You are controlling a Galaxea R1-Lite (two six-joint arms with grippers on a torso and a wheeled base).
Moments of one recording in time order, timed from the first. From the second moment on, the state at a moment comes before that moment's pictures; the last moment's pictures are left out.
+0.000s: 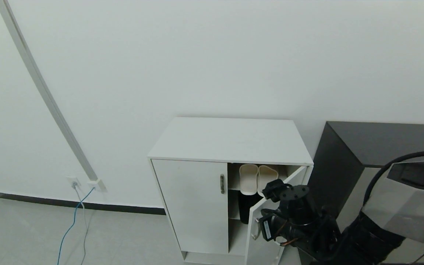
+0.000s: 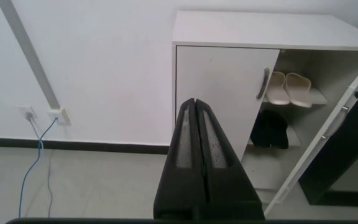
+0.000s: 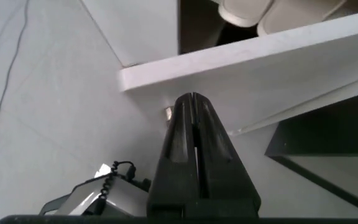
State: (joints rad) left arm 0.00 0.00 0.00 0.00 0.00 -0.01; right arm 0.72 2.14 -0.69 -0.92 -0.25 0.14
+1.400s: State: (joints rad) left arm 0.00 0.00 0.00 0.00 0.00 -0.01; right arm 0.58 2.39 -1.10 -0.91 -0.24 0.13
